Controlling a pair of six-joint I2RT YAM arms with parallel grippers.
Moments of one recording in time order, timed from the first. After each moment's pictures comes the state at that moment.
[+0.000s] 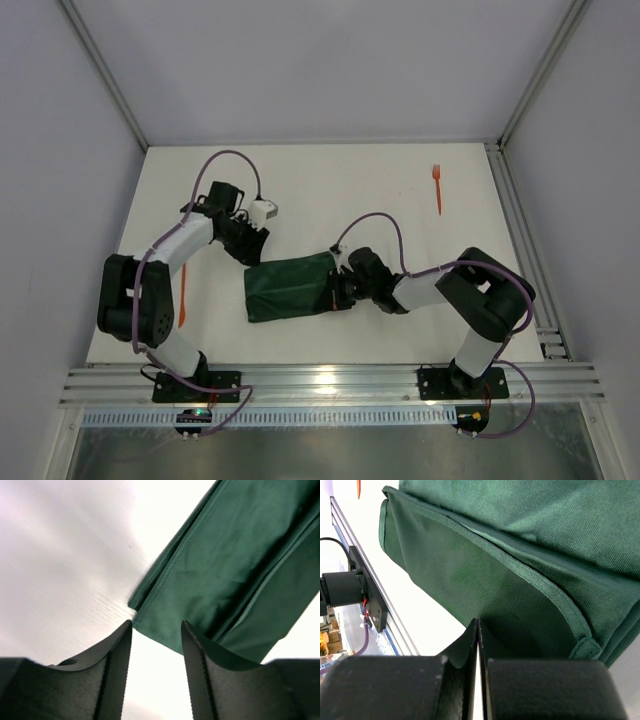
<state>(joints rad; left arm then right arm) -0.22 1.61 1.09 -0.68 0.39 0.48 0.78 1.72 0.58 0.49 -0.44 0.71</state>
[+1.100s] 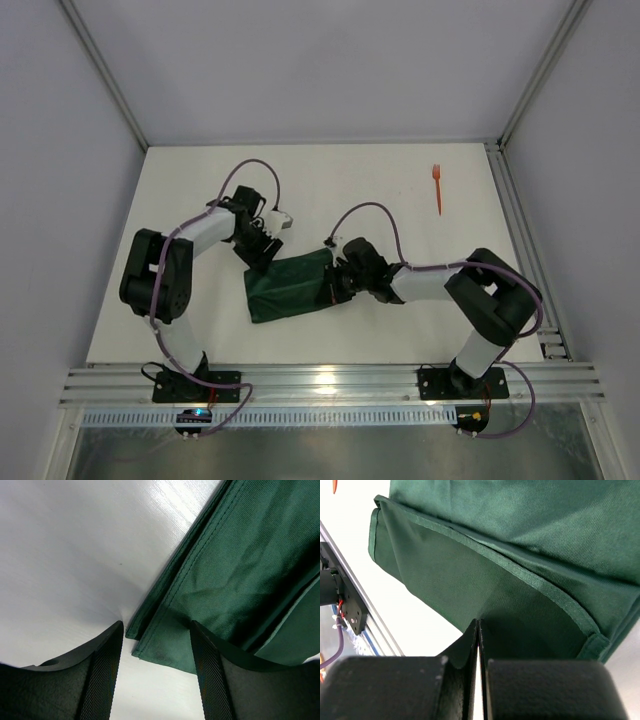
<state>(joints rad) -0.29 1.81 1.15 -0.70 0.29 0.47 0.78 1.69 0.70 0.27 -0.40 0.57</state>
